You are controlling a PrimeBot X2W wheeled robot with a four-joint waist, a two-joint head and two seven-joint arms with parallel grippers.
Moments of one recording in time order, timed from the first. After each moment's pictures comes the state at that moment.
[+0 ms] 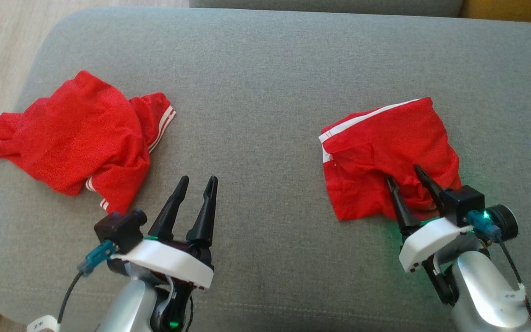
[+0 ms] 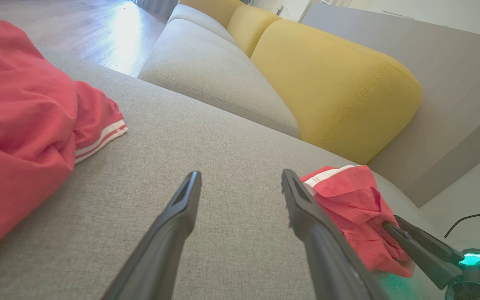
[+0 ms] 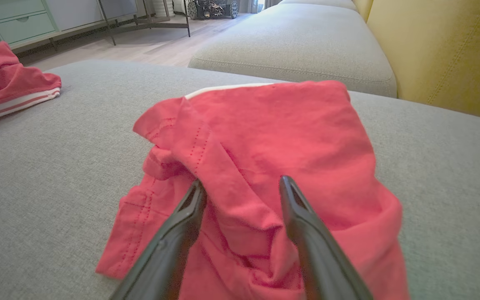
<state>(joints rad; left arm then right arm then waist) -0.15 0.05 -0.34 0.29 -0.52 -0.12 -0.25 -0.26 -0.14 0.21 0.52 0.08 0.13 -0.15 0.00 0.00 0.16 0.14</state>
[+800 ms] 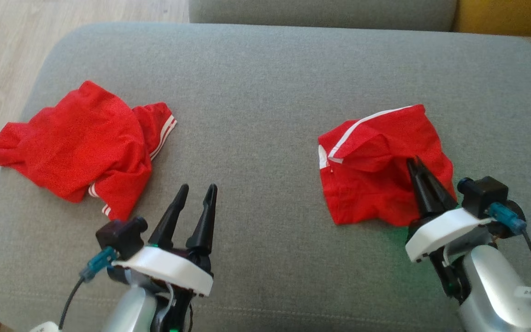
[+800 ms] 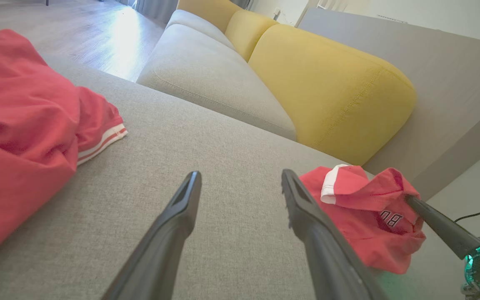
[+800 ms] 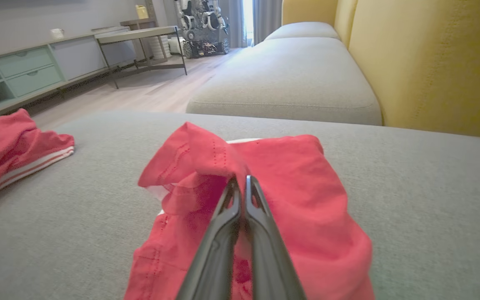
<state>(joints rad) -0.14 0.05 -0.34 0.30 -0.52 -0.12 -0.25 -0.25 -0.16 0.20 0.43 0.21 0.13 -0.13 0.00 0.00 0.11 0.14</state>
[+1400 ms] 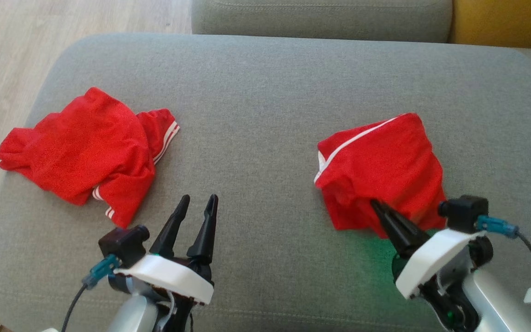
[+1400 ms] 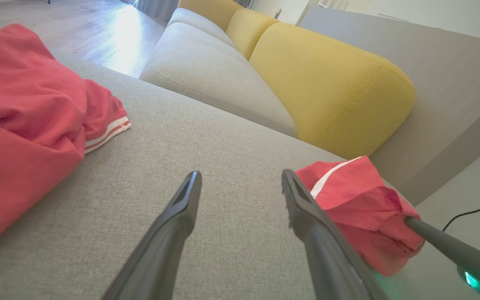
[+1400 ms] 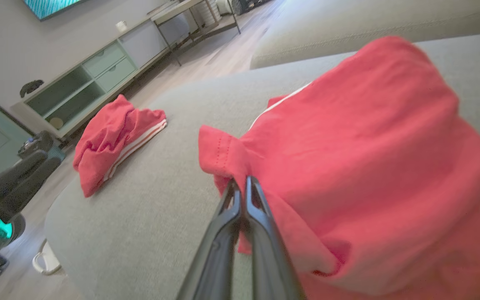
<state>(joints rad) -0.10 0.05 -0.35 0.32 -0.52 -0.12 -0.25 -0.16 -0.32 0.48 0.23 0.69 0.13 0.09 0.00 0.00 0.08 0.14</state>
